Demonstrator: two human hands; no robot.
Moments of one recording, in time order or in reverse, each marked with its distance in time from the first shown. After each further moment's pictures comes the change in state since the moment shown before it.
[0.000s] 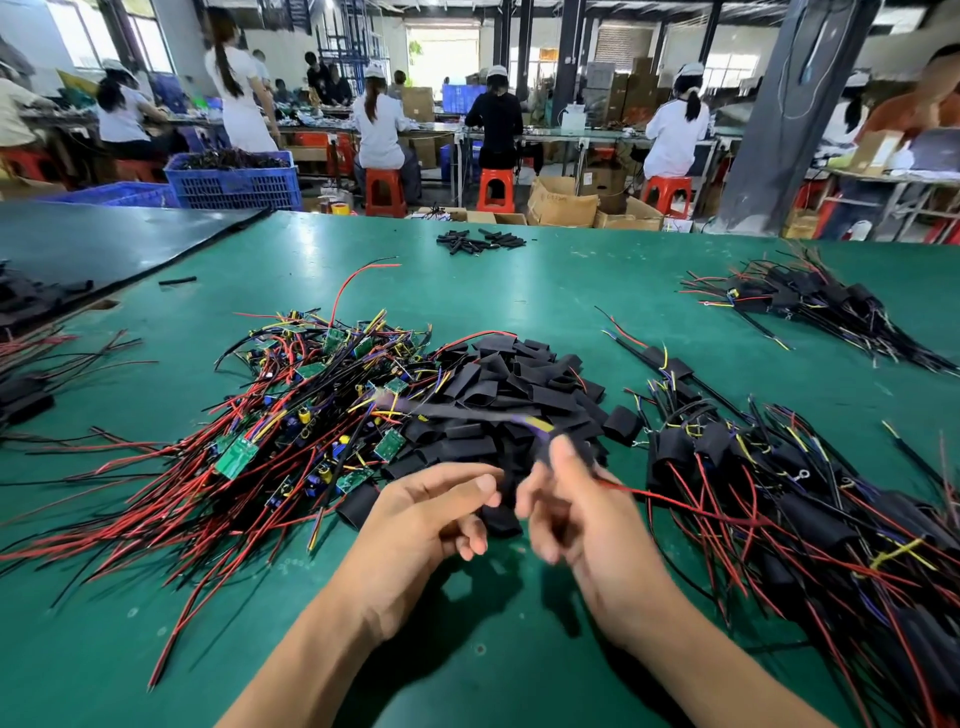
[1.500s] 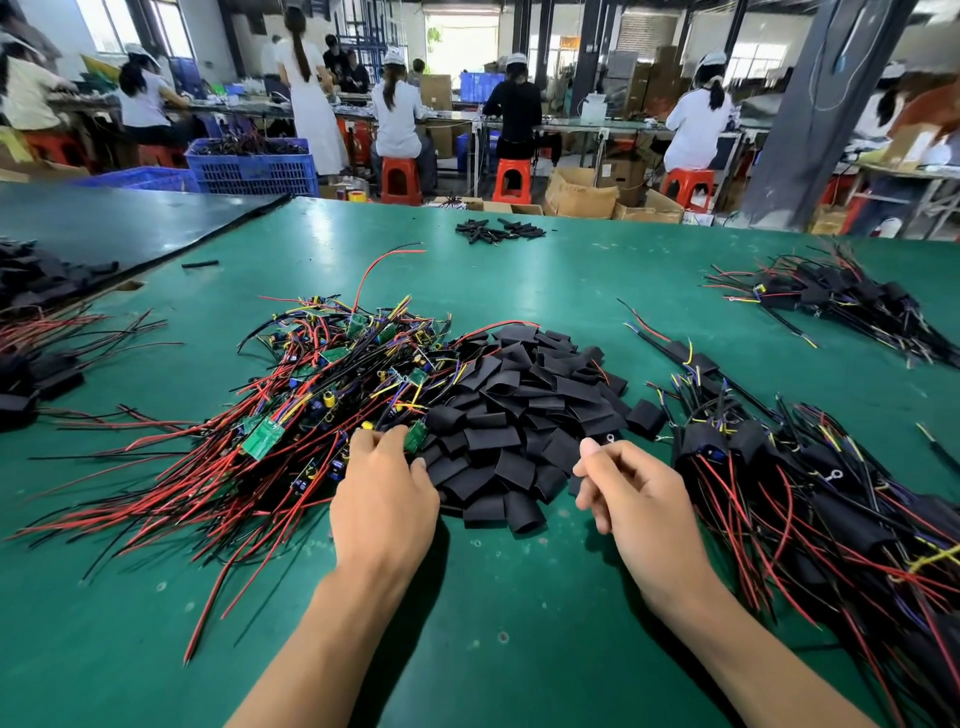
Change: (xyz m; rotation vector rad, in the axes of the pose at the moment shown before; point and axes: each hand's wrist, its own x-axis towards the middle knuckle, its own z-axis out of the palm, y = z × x) left_hand 0.014 0.000 -0.025 1.235 0.704 0.127; right_hand 0.013 0.014 -0.030 -0.431 0.220 -0.116
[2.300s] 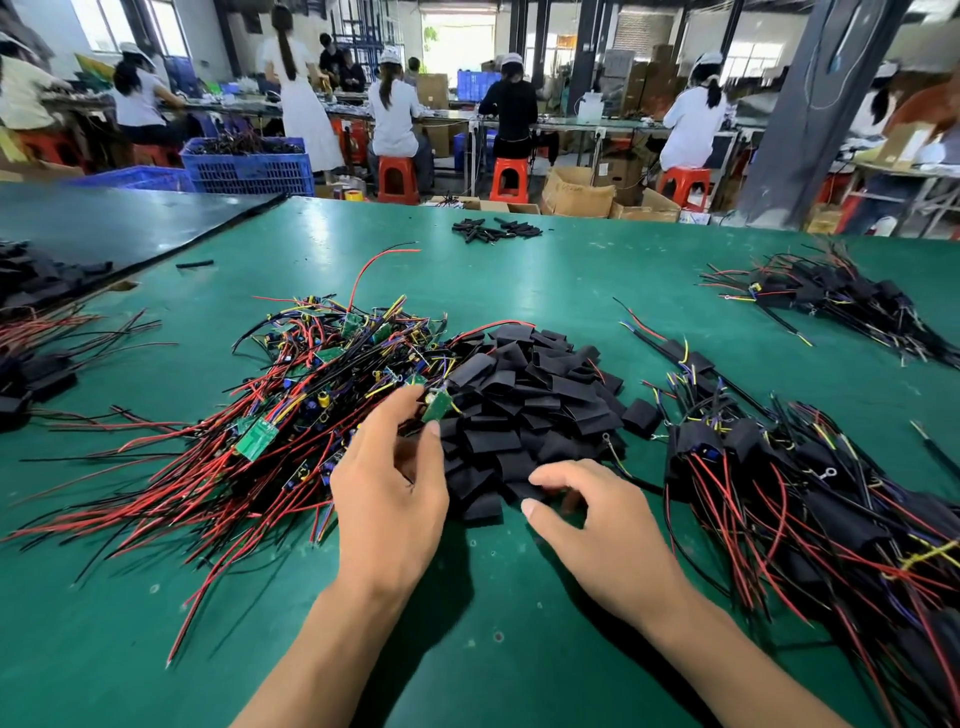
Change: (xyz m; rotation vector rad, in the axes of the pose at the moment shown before) left_hand -0.011 0.007 0.001 -0.612 0.326 0.304; right_hand -0.009 0.007 0.005 -0.589 -0.155 -0.223
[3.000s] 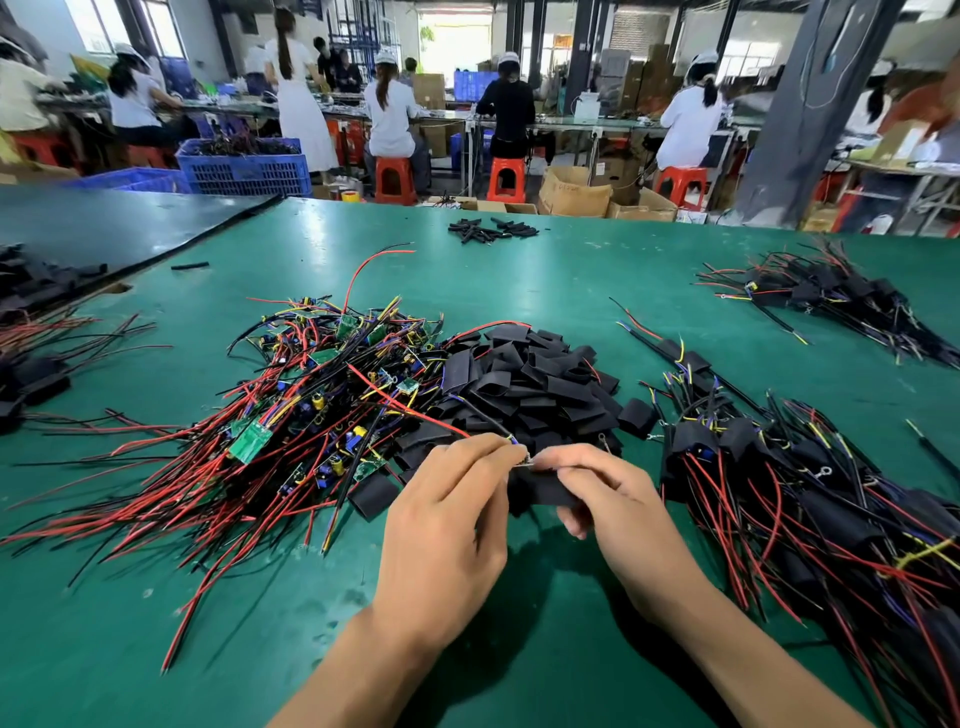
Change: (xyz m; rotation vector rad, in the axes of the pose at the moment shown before) left_hand -0.026 0.014 0.010 0.116 -0.221 0.503; right_hand 0.007 -0.012 -0.011 0.641 -0.033 0.170
